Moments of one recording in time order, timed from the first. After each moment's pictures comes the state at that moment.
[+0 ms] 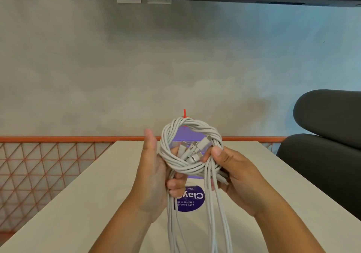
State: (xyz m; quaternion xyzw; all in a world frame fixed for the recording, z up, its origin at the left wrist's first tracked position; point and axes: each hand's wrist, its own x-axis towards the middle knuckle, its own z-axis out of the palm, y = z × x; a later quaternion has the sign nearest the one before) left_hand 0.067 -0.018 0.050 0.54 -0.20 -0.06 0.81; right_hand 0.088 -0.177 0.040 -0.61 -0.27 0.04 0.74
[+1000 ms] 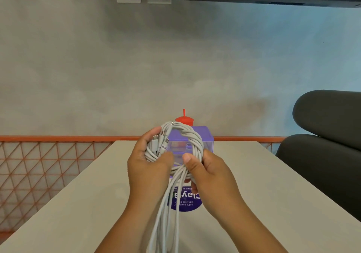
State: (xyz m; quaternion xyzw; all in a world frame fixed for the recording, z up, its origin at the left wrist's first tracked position) left_hand 0.072 -0.024 0.049 0.60 -0.05 0.32 0.73; right_hand 0.070 -0.134 0.039 -0.77 -0.16 -0.16 0.60
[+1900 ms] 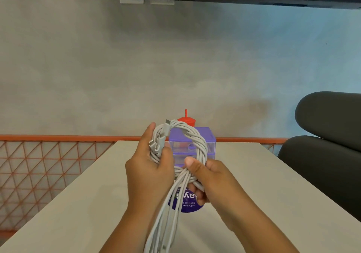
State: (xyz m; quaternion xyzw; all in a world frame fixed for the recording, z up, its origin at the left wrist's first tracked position) left_hand 0.083 -0.016 0.037 0.69 -0.03 0.42 0.60; right_hand 0.069 -0.136 0.044 -0.75 -0.13 0.00 0.65
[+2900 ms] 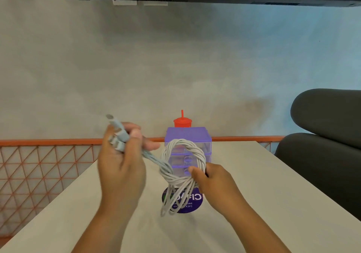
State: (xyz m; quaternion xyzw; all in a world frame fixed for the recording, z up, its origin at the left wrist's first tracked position) left_hand 0.072 -0.005 0.060 0.58 -0.15 0.49 0.63; right_hand 0.110 -0.156 0.012 -0.88 -0.10 -0.14 0.45
